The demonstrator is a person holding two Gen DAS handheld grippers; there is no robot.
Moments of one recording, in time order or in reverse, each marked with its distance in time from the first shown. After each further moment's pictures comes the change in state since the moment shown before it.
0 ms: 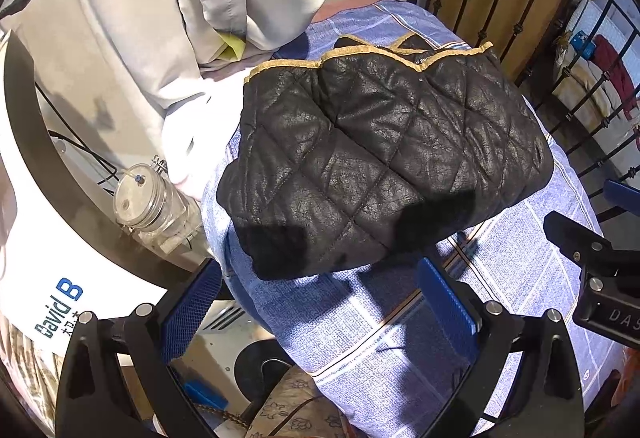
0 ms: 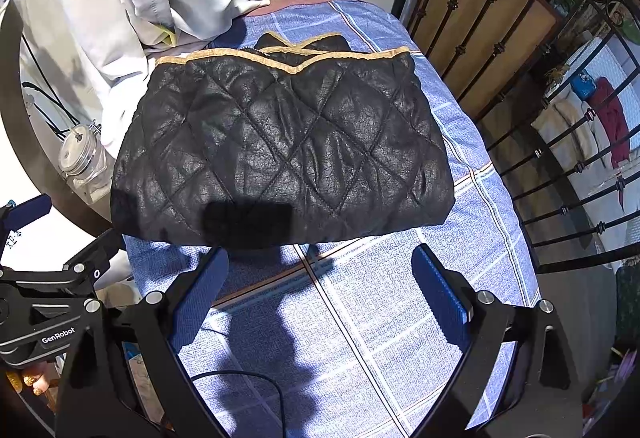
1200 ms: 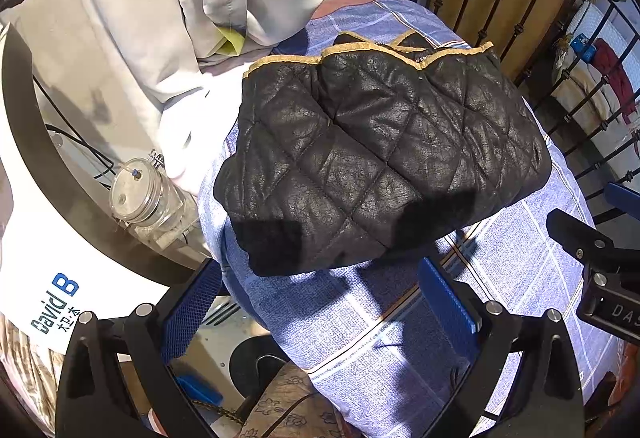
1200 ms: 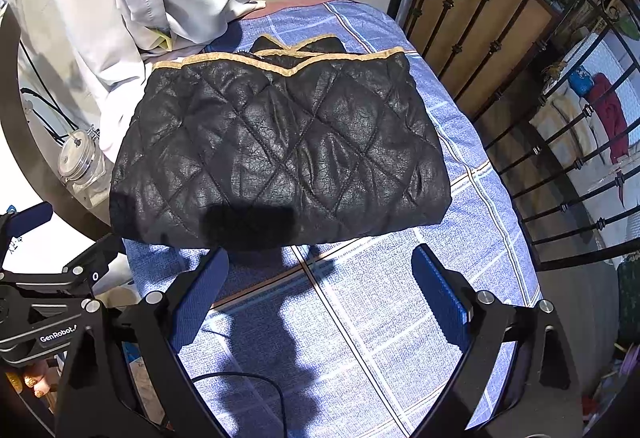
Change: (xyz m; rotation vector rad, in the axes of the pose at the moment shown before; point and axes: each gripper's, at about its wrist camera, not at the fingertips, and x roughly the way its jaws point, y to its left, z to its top) left arm 0.001 0.001 0.000 -0.014 0.015 -0.015; right arm 0.000 -0.005 0.003 0.022 -0.002 -0.004
